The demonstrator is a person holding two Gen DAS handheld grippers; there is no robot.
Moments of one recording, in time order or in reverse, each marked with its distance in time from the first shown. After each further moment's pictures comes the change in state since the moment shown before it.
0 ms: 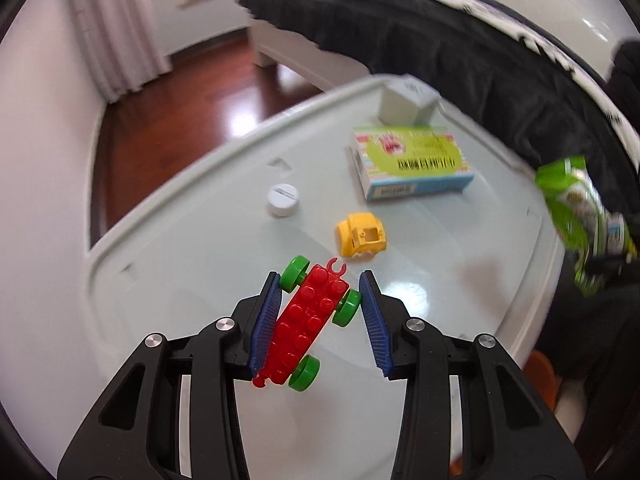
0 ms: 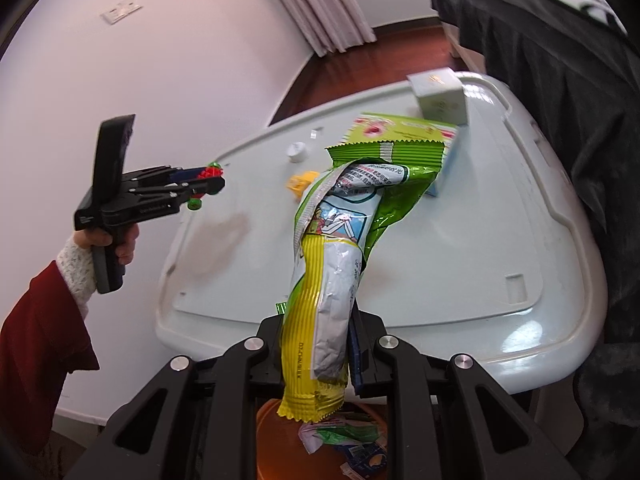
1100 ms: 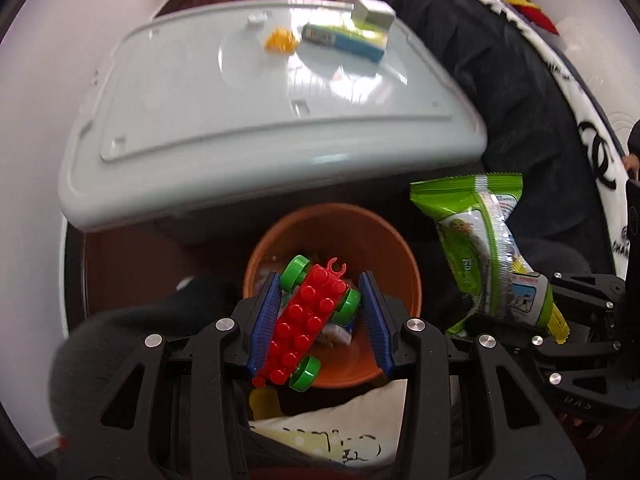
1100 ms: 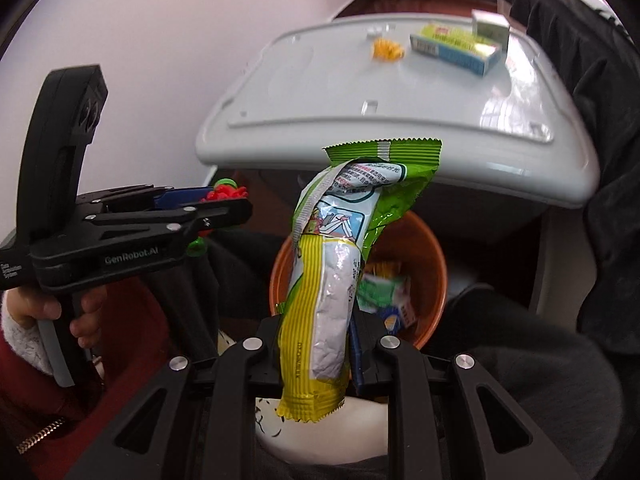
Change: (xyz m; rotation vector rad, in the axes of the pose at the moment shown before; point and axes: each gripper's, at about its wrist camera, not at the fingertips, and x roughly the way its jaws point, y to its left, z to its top) left arm -0.080 -0.200 -0.193 -0.439 0.154 -0.018; right arm -0.040 0.069 -0.174 -0.196 0.266 -0.046
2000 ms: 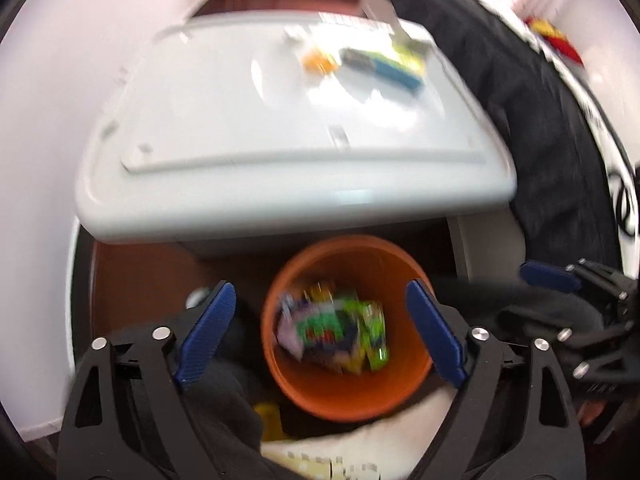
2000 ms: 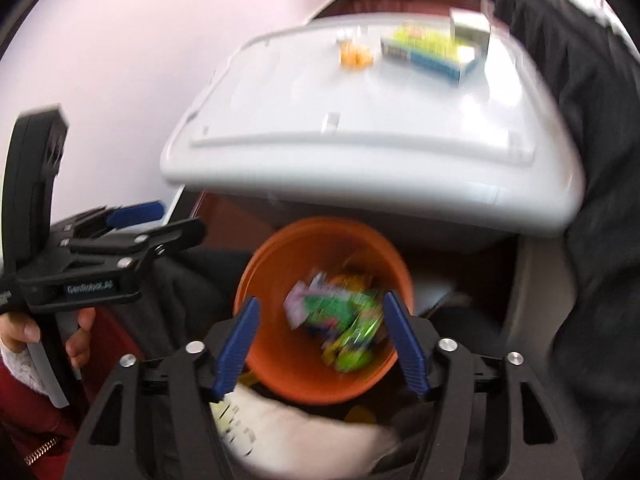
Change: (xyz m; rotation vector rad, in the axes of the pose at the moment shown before) left arm -0.006 0.023 0.031 -0.115 -0.104 0.063; right arm -0.007 -0.021 0.043 -0.006 -0.023 -0.084
